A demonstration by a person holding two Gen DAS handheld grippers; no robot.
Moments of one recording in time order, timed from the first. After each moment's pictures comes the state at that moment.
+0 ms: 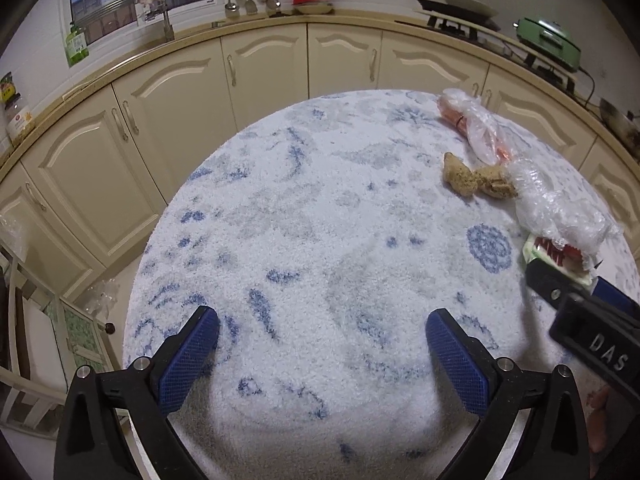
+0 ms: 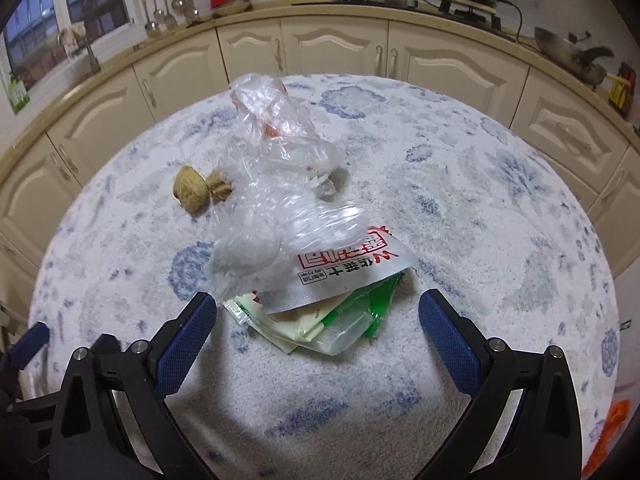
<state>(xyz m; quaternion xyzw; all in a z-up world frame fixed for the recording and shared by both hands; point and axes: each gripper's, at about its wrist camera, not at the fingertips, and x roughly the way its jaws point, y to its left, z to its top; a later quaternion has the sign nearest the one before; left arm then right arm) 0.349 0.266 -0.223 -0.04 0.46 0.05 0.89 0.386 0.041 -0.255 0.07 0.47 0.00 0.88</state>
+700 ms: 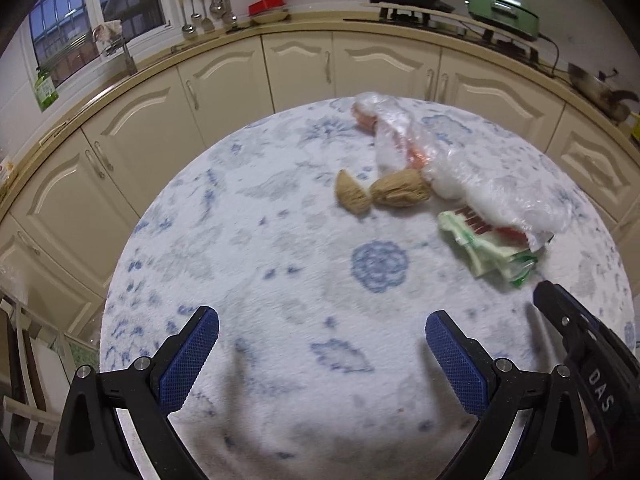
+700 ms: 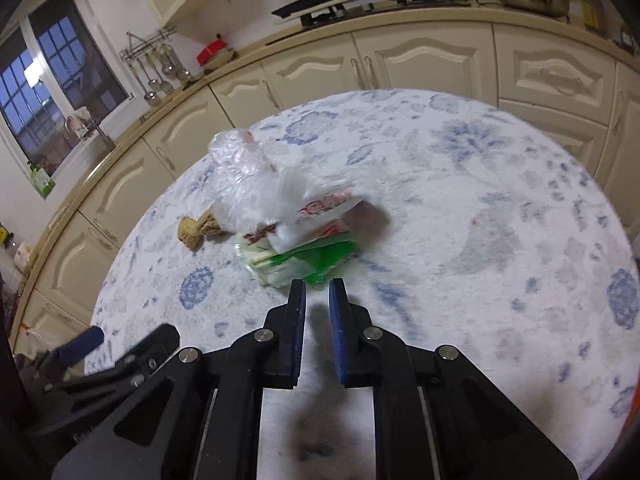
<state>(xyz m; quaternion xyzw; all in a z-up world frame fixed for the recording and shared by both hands) 0.363 0.188 -0.192 0.03 0.46 0.01 0.89 0.346 -0.025 -0.243 0.18 0.42 0.02 0.89</state>
